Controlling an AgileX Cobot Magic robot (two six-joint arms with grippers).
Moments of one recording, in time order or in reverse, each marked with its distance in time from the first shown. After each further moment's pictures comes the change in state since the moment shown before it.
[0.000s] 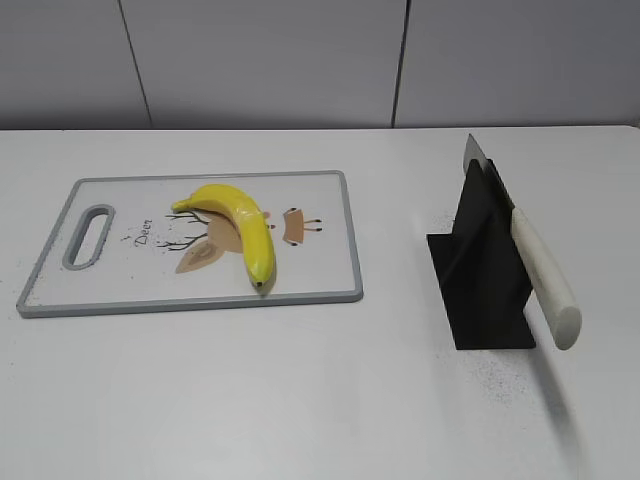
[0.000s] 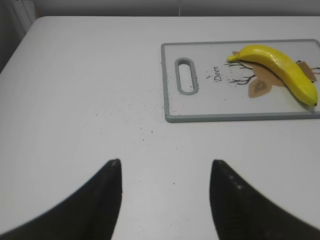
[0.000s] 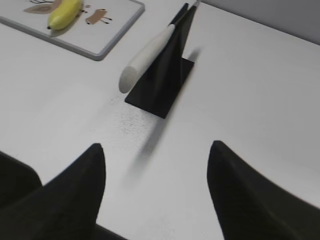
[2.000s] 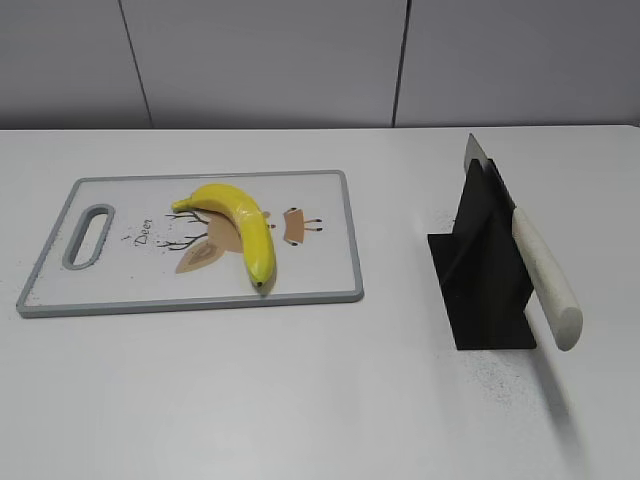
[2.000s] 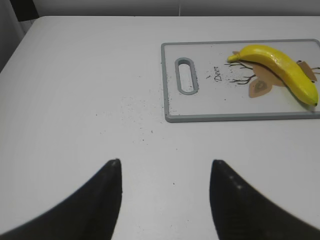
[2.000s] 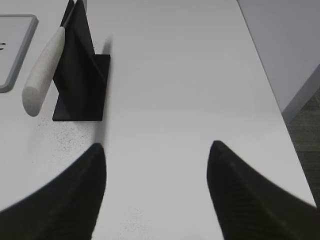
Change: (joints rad) left arm 0.000 0.000 0.000 0.000 0.000 0.002; right arm -0.308 0.000 0.000 -0.096 -0.002 0.205
